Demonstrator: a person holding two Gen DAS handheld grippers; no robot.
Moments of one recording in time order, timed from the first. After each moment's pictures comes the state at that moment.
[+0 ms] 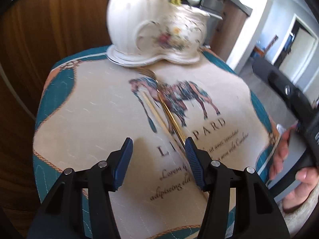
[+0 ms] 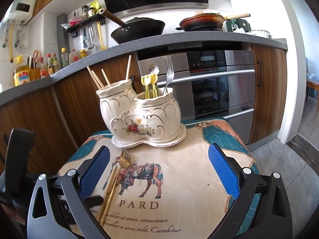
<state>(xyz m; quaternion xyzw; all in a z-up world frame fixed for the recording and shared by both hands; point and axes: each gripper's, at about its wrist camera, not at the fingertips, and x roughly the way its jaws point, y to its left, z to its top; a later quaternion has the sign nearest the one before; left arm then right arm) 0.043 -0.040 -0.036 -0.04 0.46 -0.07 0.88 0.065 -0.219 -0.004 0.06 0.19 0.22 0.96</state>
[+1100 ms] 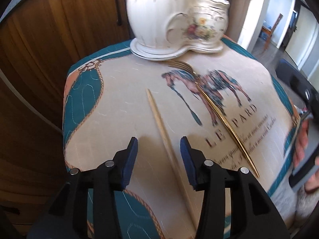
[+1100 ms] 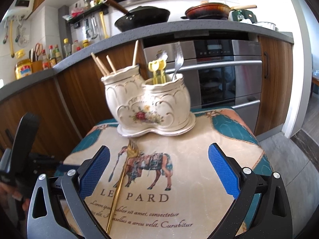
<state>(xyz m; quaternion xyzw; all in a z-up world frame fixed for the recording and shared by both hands) 0.061 0.000 -0.034 0.03 0.49 -0.04 0.87 0.069 -0.201 -0.011 0.05 0.23 0.24 0.94</state>
